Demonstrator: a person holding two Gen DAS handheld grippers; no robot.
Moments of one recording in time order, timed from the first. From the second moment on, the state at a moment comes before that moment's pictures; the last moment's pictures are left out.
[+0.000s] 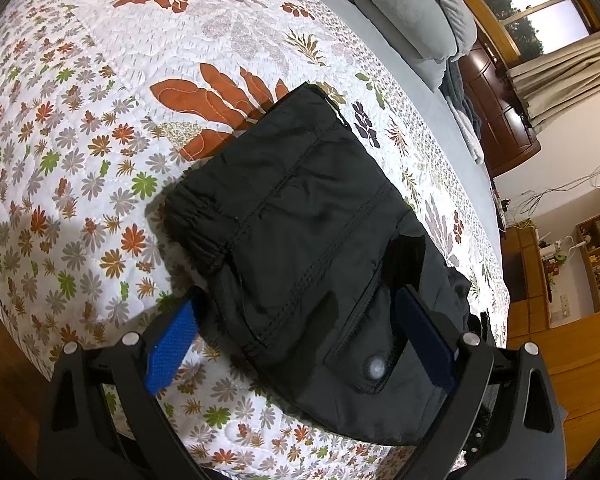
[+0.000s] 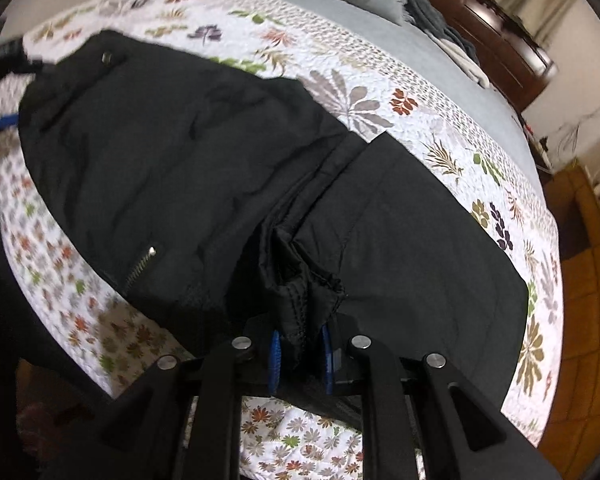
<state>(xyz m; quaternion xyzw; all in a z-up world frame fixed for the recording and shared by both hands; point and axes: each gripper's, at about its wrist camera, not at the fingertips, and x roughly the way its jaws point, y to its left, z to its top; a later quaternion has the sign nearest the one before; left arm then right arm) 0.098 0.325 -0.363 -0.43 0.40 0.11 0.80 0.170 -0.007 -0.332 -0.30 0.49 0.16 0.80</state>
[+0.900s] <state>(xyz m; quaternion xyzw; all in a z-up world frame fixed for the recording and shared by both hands) 0.091 0.325 -0.362 -0.44 0.40 0.09 0.80 0.198 -0.065 -0.338 -0.12 0.57 0.17 0.79</state>
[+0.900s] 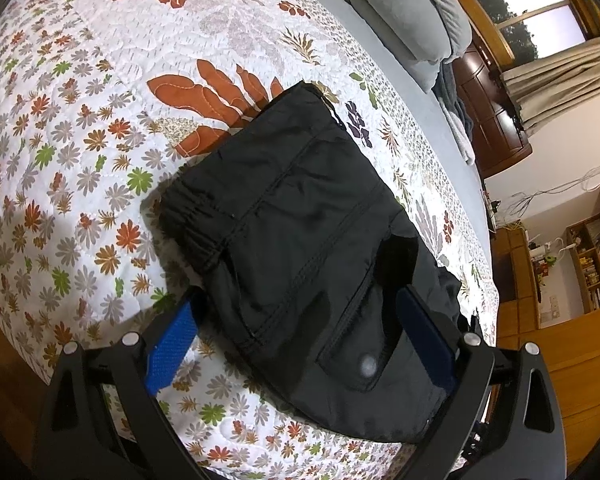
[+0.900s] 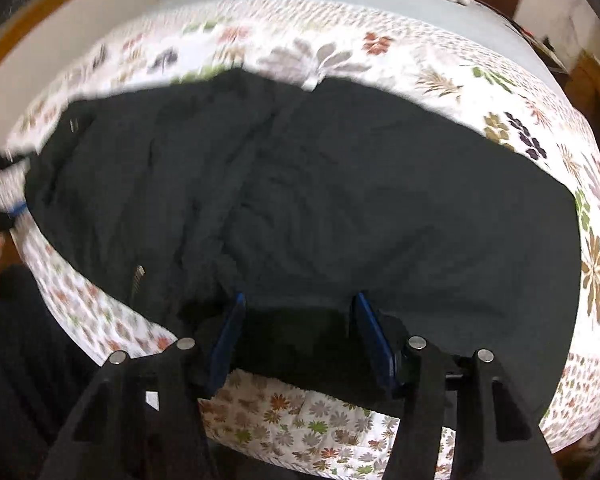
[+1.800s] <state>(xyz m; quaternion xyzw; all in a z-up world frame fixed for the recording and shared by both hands) 0.085 0.361 -0.403 -0.63 0.30 0.06 0.71 0.304 0.179 -0.214 -0.14 0.63 0.48 0.59</state>
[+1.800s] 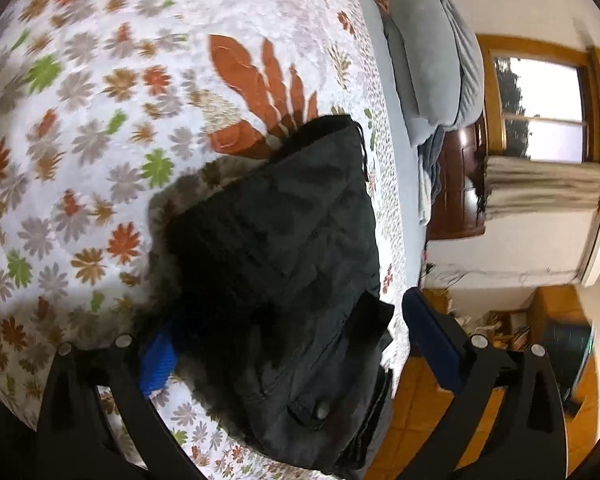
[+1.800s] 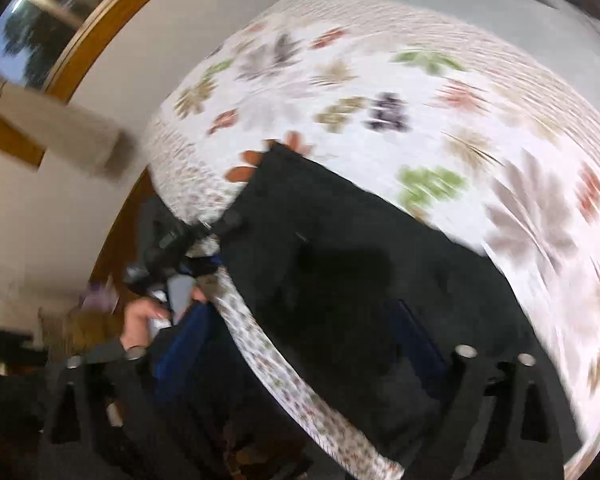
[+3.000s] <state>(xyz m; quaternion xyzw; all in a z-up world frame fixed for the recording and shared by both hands) 0.085 0.365 -0.409 -0.66 0.31 0.09 0.68 0.328 0.382 -0.358 -0.34 0.68 0.54 0.35</state>
